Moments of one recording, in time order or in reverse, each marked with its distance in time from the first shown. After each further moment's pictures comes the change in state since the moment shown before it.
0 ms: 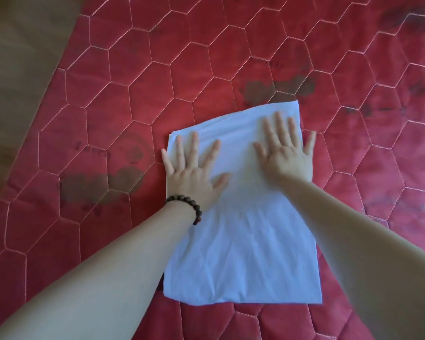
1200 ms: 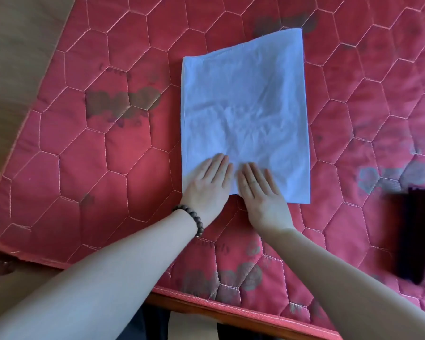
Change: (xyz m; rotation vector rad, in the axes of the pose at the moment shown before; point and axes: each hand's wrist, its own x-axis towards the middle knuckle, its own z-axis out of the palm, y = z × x) left_hand -0.199 0.021 0.024 0.289 0.201 0.474; right_hand -0.267 -0.032 0.040 0.054 0.154 -0.503
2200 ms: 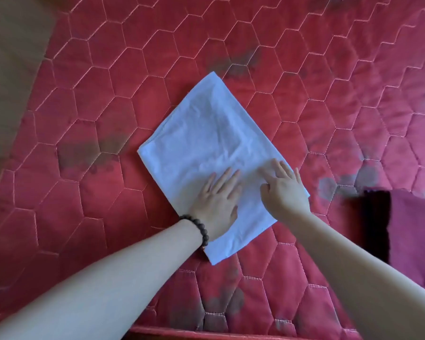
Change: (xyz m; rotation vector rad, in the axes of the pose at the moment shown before) left_hand 0.060 0.022 -0.036 -0.358 -0.090 0.144; right_hand 0.020 0.092 -0.059 0.148 -0.191 0.575
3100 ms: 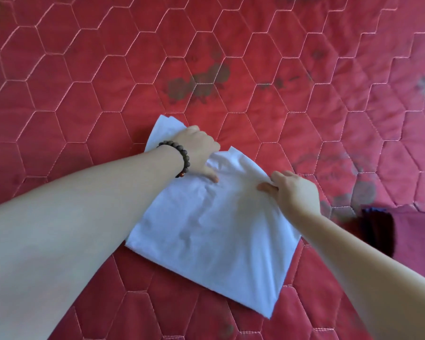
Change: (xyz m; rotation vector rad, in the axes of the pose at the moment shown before) left_hand 0.211 -0.108 -0.045 0.302 -0.315 0.267; right_hand 0.076 0.068 -0.010 0.065 0.150 0.063
